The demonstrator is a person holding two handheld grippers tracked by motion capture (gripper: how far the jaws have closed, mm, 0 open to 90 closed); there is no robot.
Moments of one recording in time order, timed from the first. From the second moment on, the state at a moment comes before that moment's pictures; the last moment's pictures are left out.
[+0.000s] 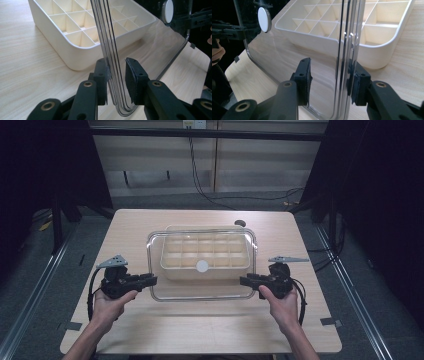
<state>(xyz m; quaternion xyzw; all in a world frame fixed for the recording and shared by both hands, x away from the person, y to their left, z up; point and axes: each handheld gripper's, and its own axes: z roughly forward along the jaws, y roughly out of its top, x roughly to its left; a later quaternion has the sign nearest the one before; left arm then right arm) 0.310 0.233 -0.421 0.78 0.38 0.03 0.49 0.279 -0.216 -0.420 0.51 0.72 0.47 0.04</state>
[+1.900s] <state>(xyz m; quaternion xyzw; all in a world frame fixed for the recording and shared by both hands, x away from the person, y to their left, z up) 0.272 0.232 -0.462 0.81 0.39 -0.01 0.44 0.230 -0.209 -0.468 0.53 0.74 0.42 0.00</state>
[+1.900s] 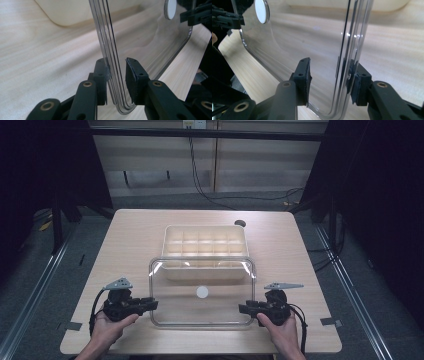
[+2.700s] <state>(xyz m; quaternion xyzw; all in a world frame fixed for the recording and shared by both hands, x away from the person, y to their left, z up) 0.256 0.233 -0.473 0.82 0.40 -0.04 0.41 0.210 -0.204 -0.484 0.53 0.75 0.39 -0.02</state>
